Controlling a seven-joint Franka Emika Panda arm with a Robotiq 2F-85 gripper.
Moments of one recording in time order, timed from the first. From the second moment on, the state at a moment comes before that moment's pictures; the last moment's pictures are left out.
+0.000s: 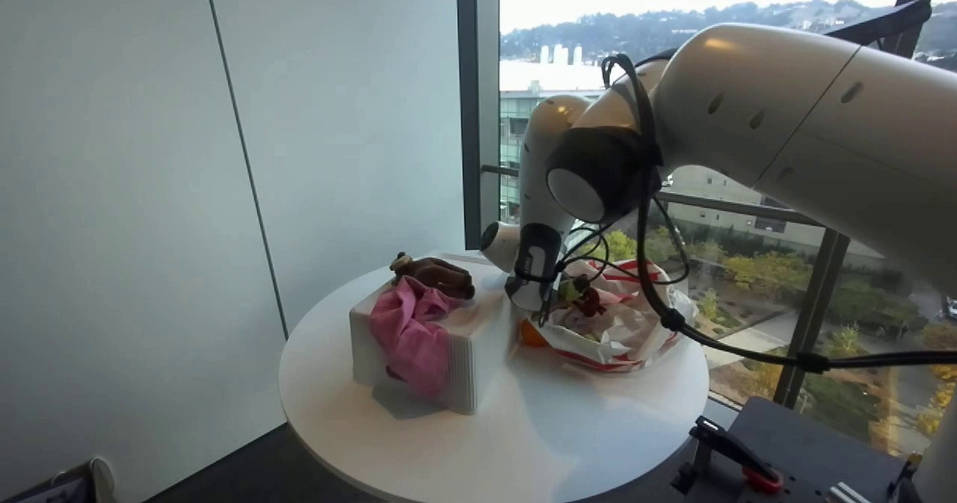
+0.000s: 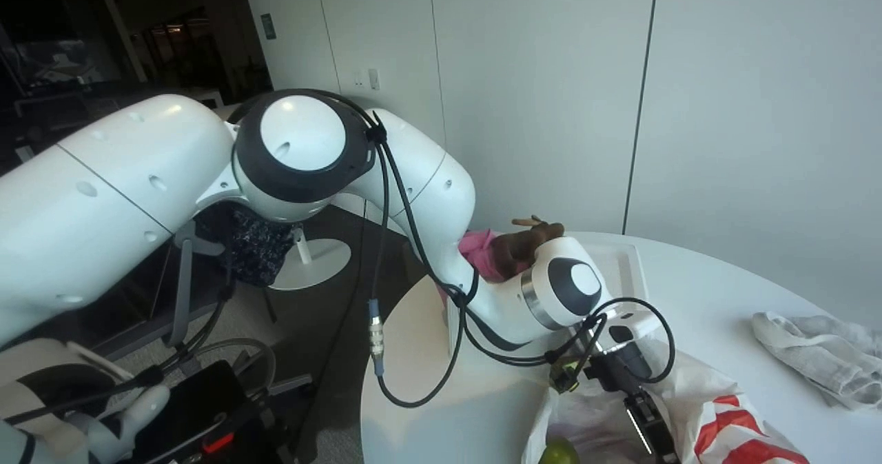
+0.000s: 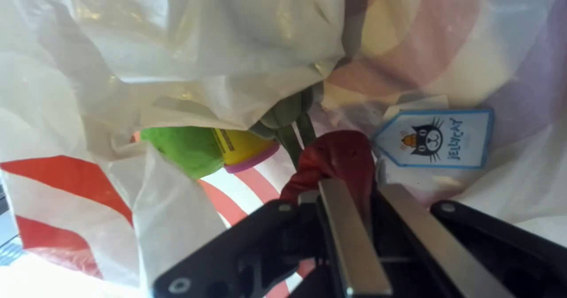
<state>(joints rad) 0.17 1.18 -0.59 -1.47 -0.48 2.36 1.09</state>
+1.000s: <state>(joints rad) 0.11 0.73 -0.26 -1.63 -0.35 1.65 0.65</state>
